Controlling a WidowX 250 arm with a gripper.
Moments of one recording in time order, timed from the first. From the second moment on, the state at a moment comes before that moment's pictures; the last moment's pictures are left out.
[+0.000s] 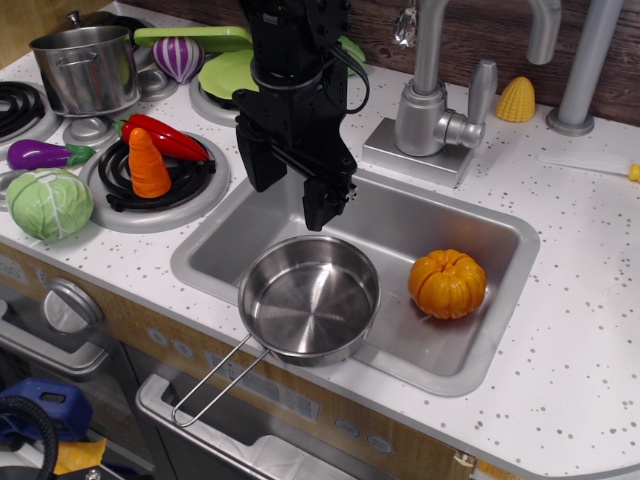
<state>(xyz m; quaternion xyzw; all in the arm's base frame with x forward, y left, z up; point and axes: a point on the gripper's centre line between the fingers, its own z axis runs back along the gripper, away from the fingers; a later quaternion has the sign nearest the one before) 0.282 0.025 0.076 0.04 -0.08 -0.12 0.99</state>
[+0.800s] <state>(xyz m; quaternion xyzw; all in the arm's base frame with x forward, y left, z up) 0.281 0.018 0.054 0.06 -0.10 -0.31 0.94</state>
